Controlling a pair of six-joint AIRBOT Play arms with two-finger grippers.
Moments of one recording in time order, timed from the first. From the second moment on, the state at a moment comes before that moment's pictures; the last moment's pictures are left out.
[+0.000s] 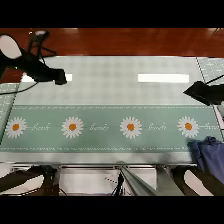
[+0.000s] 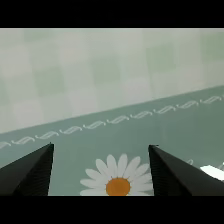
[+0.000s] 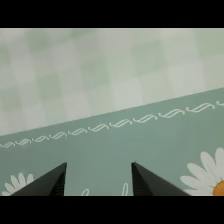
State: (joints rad) left arm -0.17 -1.29 1.35 1.47 -1.30 -1.52; right arm -0.26 -1.00 0.98 -1.20 1.16 1.54
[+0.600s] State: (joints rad) left arm -0.27 -1.06 1.13 1.50 -1.10 -1.64; right arm -0.07 -1.02 0.98 -1.38 1.20 1.46
